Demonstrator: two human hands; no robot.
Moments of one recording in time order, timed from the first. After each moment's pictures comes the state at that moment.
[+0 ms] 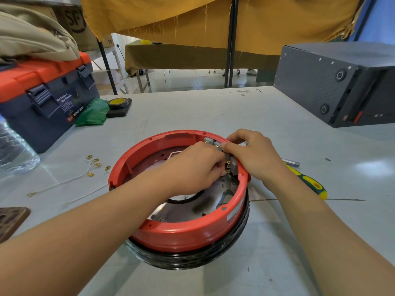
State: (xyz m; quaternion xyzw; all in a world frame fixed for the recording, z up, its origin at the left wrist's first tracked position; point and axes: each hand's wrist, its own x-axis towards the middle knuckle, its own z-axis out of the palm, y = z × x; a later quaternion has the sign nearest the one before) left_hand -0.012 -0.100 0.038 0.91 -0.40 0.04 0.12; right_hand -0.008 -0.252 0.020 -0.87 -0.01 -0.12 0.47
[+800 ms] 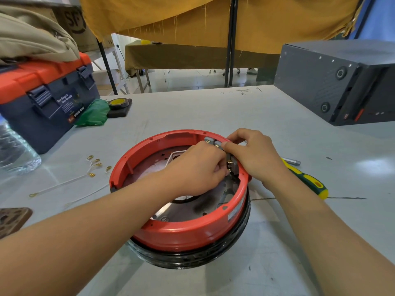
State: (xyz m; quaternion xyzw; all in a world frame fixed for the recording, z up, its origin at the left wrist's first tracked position) left_hand -0.016 -0.107 0.037 0.92 -0.35 0.04 0.15; right_hand -0.010 -0.249 0.023 -0.88 0.00 -0.13 0.46
